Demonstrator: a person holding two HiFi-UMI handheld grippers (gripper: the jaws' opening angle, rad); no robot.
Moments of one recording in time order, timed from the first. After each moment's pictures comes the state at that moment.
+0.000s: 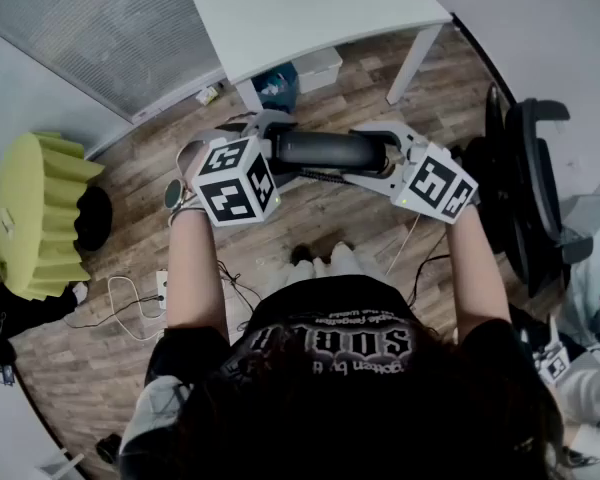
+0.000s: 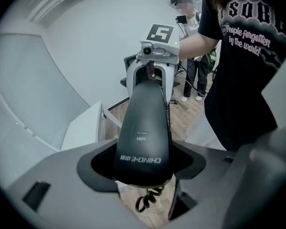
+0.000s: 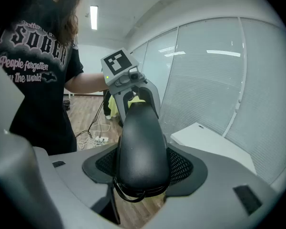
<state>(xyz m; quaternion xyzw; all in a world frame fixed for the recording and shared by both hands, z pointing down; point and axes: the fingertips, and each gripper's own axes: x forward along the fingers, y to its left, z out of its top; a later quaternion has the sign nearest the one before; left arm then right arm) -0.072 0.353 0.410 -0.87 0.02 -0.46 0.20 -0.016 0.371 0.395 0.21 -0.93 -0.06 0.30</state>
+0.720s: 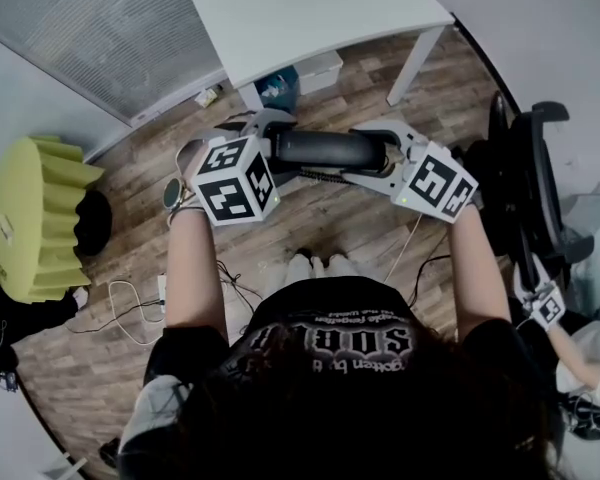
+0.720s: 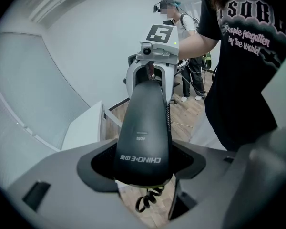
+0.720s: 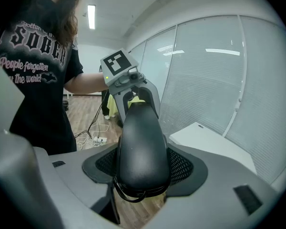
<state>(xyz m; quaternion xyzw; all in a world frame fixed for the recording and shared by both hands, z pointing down) -0.078 0.334 0.415 -0.87 0.01 -0.46 0.20 -0.022 0.353 0.400 0.21 -0.93 -0.05 0.30</state>
